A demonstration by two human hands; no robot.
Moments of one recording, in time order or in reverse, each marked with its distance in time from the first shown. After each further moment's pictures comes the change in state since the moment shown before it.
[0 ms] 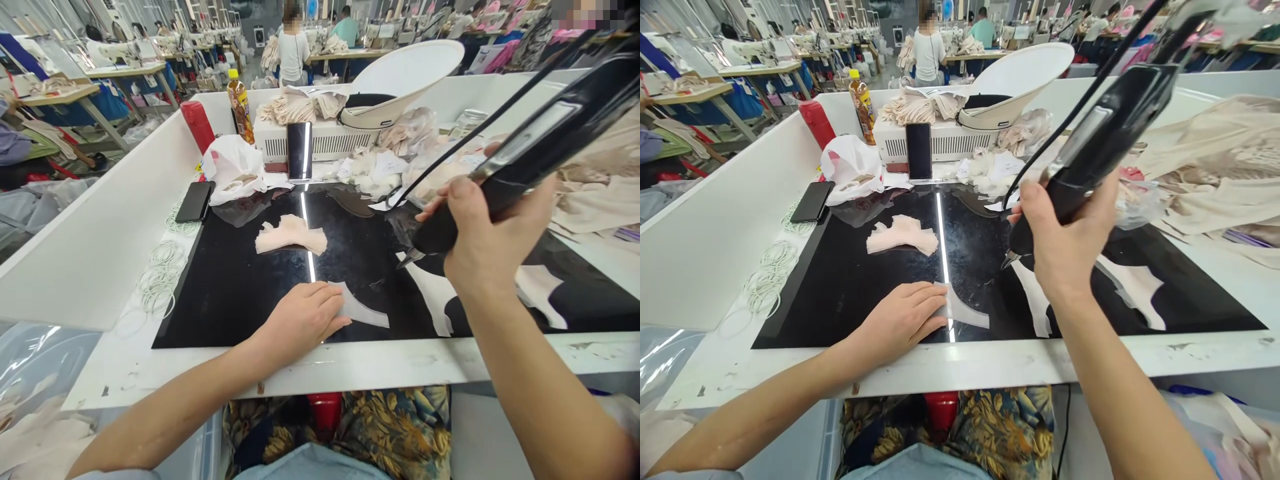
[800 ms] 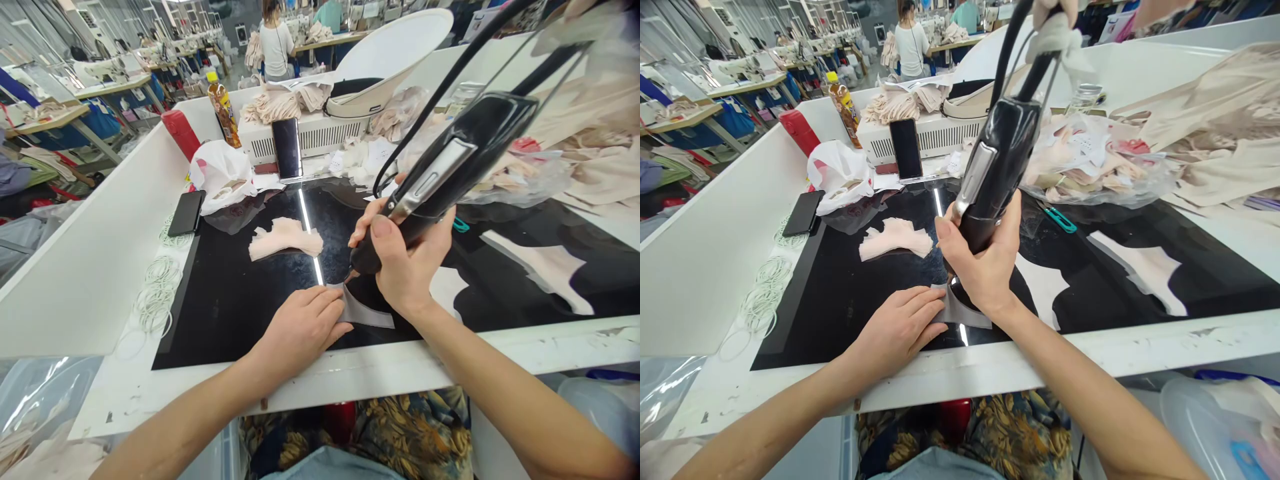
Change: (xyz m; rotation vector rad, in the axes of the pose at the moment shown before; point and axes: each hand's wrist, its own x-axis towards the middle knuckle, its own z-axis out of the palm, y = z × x) left_hand -0.001 0.002 -0.003 0.046 -0.051 0.000; right_hand -0.054 -0.012 0.061 0.300 -0.014 0.194
